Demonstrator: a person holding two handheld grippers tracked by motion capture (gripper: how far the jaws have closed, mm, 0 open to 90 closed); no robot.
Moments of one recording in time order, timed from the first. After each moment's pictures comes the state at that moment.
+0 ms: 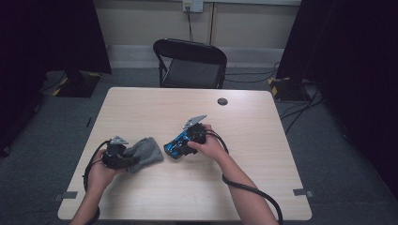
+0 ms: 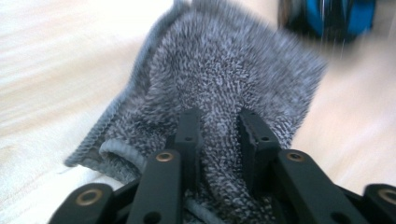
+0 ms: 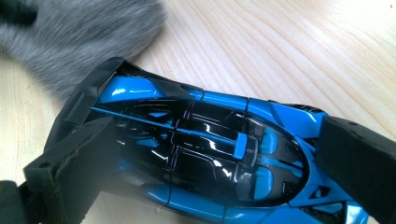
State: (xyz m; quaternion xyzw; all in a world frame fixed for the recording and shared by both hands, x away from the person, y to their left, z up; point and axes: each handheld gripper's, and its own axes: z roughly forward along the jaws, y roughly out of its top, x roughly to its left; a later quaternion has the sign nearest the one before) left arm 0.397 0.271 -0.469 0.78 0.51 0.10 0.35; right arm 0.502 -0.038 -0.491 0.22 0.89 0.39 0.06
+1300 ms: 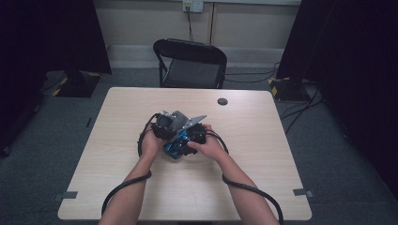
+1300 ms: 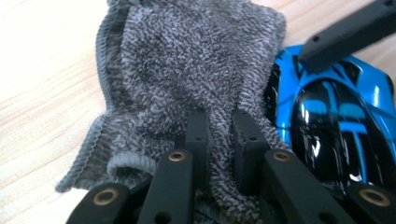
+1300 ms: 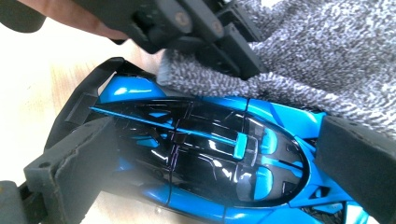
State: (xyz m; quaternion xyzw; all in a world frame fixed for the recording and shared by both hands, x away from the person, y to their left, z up) left arm 0.508 0.137 -0.477 0.85 0.42 0.14 0.29; right arm 0.502 -0.038 -0.491 0.22 0.89 0.39 0.05
